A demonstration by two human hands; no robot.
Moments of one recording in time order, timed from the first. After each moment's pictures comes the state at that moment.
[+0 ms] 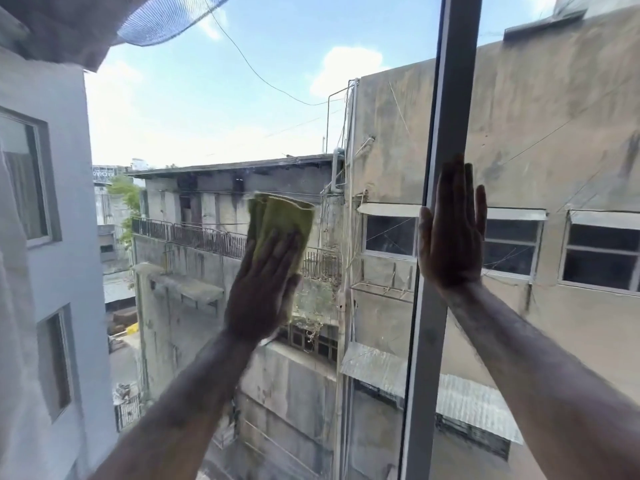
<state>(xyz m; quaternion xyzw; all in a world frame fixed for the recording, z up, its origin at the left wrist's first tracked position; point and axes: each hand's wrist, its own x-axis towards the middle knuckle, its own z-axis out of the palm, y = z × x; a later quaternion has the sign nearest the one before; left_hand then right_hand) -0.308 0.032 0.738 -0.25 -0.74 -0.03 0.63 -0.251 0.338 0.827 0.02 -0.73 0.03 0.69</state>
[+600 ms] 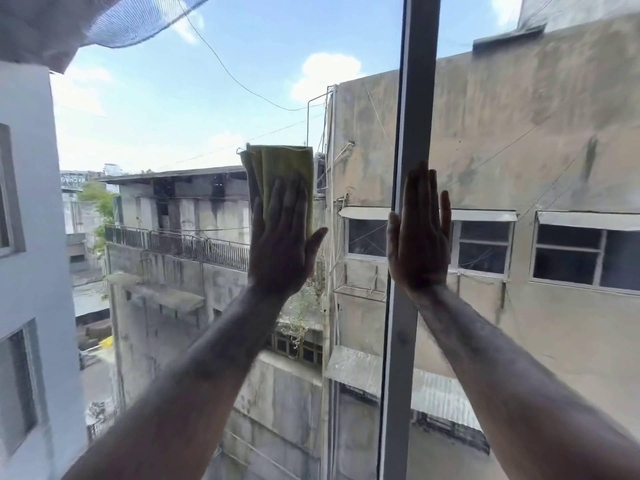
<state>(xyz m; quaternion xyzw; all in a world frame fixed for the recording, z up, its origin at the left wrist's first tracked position) -0.289 0.113 0.821 -0.19 -0.75 -0.08 0.63 -0.255 0.340 0.826 0.02 -0.72 0.03 0.70</state>
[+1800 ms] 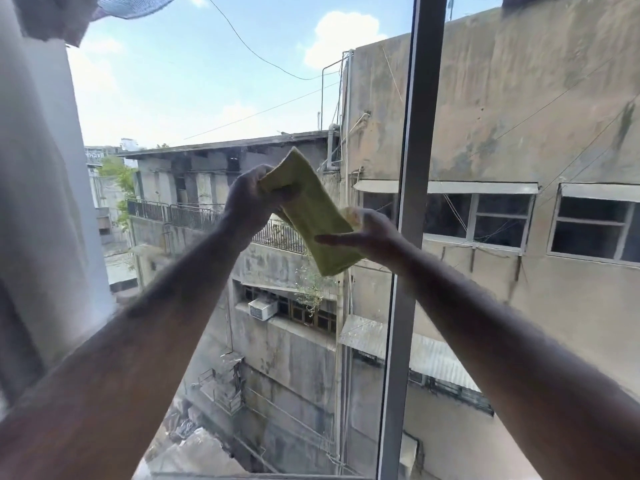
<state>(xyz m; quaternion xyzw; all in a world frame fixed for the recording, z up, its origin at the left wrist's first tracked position) -0.191 0.028 0.864 -0.21 -0.76 -0.53 0.31 -0.171 0.256 0.827 0.16 -0.88 0.38 0.21</state>
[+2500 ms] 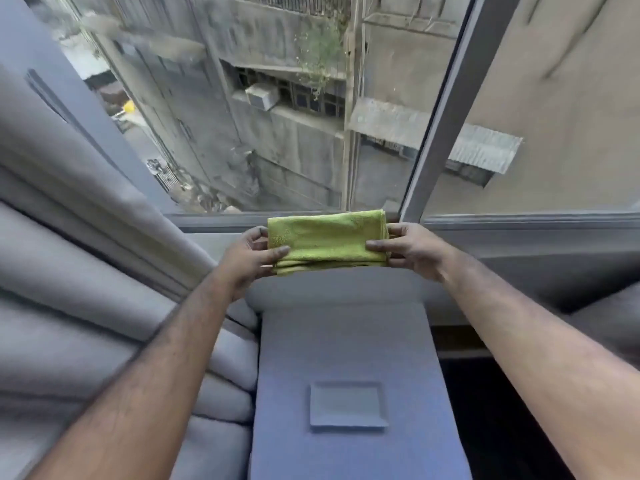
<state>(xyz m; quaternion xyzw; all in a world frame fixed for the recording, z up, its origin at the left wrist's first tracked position) -0.101 -0.056 0.334 0.07 -0.70 -0.68 -0.19 -0.092 0.272 0.332 -0.15 -0.67 0.68 -0.23</state>
